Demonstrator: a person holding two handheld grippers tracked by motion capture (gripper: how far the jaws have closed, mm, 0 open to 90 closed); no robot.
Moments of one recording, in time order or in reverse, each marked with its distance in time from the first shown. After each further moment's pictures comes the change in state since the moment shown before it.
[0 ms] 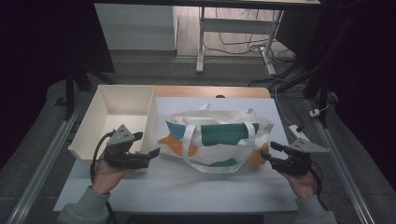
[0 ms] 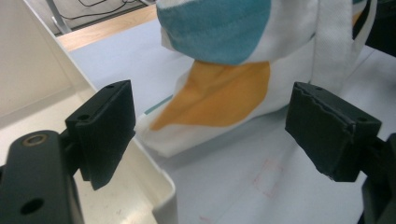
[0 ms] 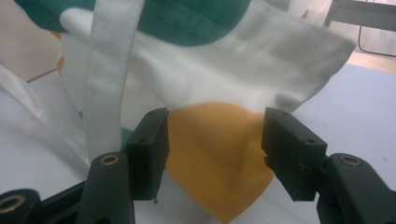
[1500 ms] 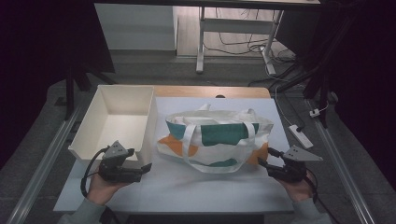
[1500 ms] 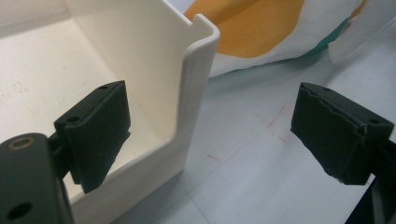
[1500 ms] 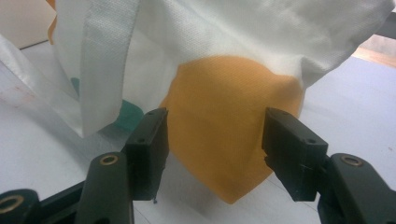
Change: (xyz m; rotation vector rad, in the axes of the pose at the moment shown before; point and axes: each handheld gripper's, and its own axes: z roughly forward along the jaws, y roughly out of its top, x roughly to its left) left arm 0.012 -0.055 0.010 0.095 0.006 -0.096; right arm 0.008 -0.021 0.007 0.020 -0.021 -0.073
